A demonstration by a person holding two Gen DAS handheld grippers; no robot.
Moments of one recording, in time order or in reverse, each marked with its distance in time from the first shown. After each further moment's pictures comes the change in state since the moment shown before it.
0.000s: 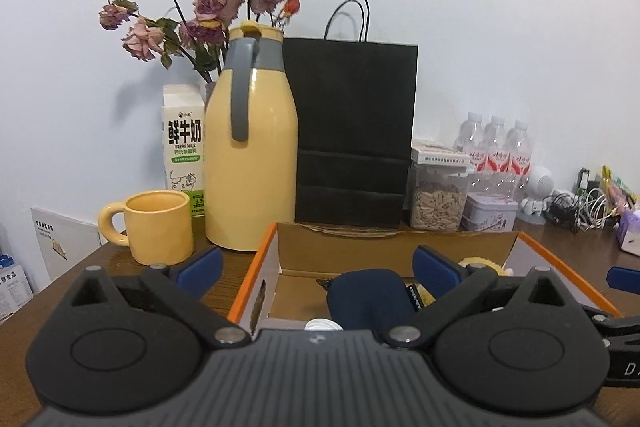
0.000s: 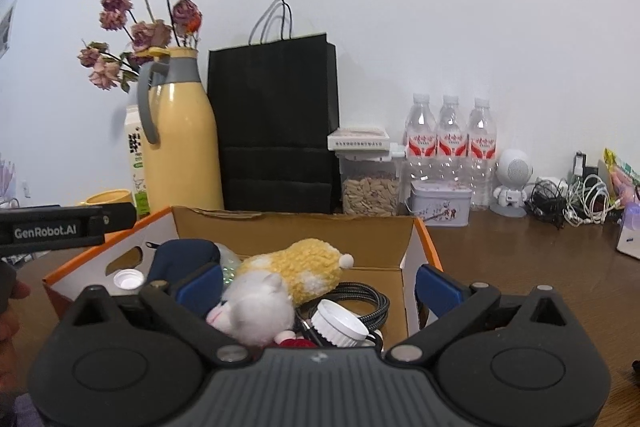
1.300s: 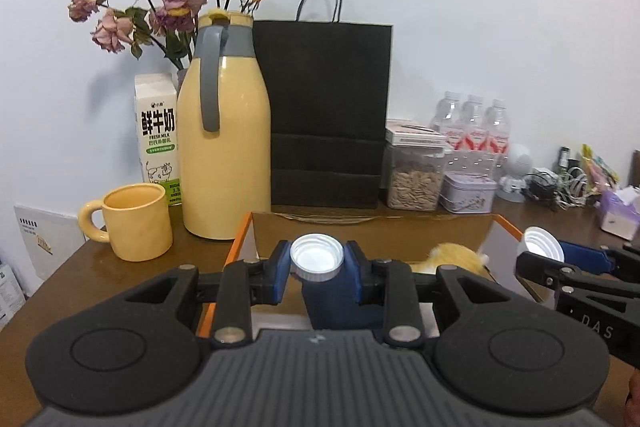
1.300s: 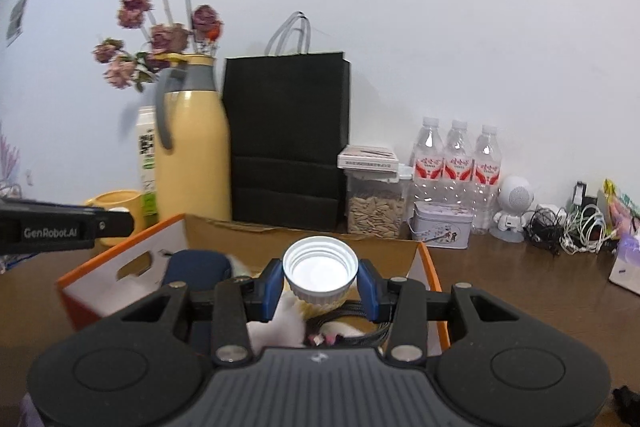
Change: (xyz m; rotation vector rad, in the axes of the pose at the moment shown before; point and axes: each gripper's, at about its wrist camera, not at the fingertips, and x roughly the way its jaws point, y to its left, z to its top) left arm 0.015 -0.010 0.014 0.033 0.093 -0.058; right arm 0.008 0.008 0.019 -0.030 0.001 -0.020
